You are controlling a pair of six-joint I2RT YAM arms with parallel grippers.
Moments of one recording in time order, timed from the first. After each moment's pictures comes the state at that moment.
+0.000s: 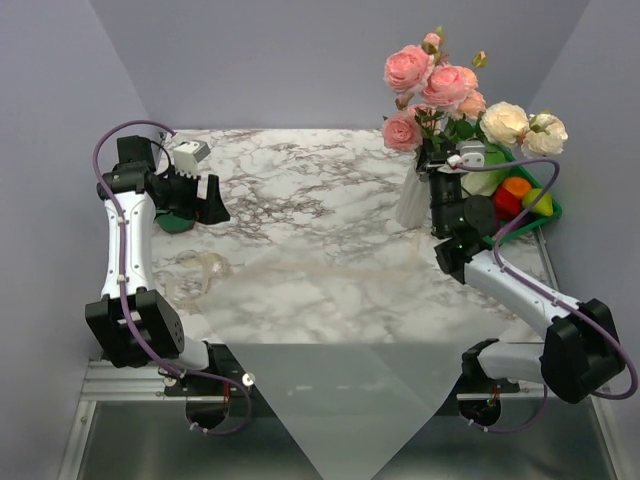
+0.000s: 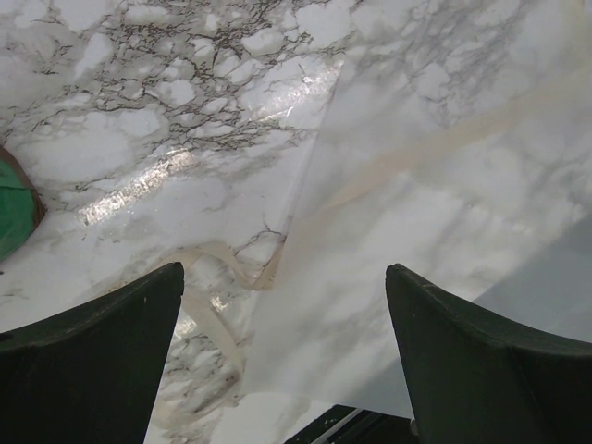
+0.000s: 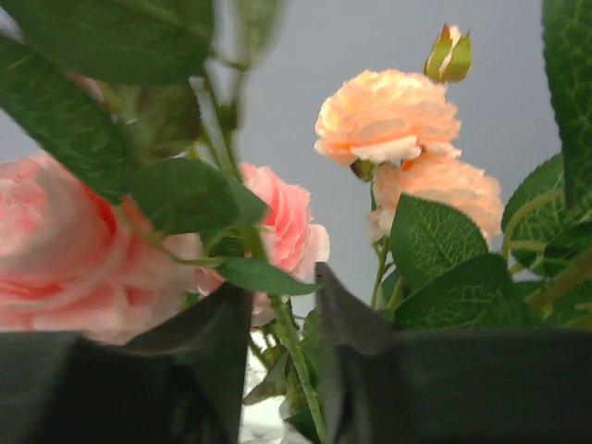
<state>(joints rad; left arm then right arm) 0.24 1.44 1.45 -1.06 0.71 0.45 0.48 1.26 0.78 1.02 0.38 -0.24</state>
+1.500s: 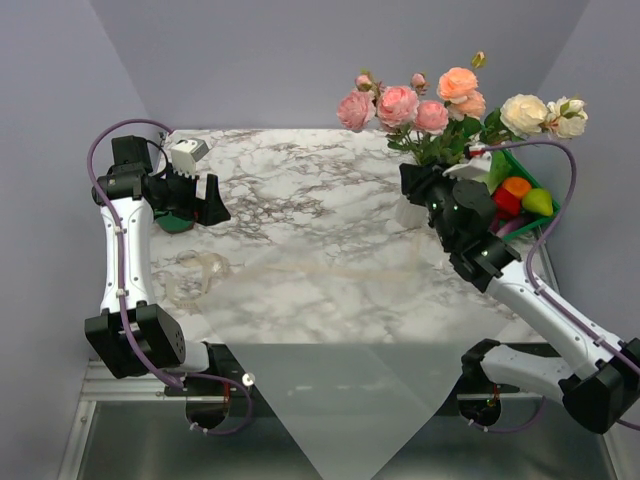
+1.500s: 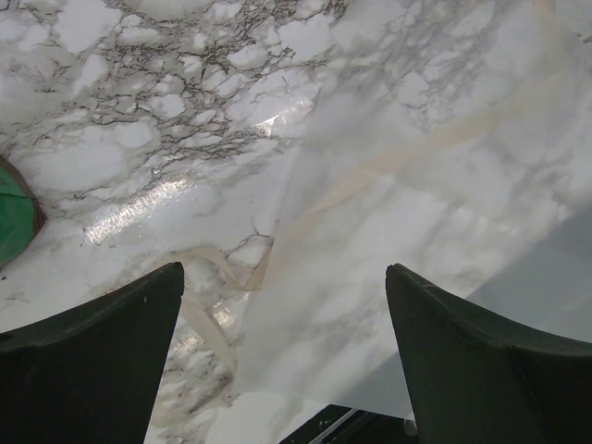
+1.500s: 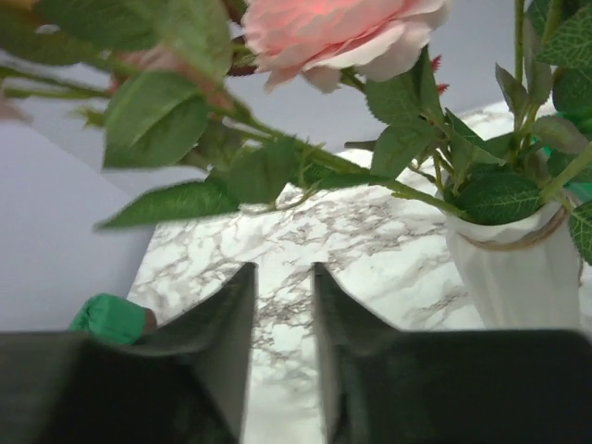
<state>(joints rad) 0.24 1.39 1.46 -1.09 0.74 0.44 0.58 1.08 0.97 0.12 0.42 0.55</state>
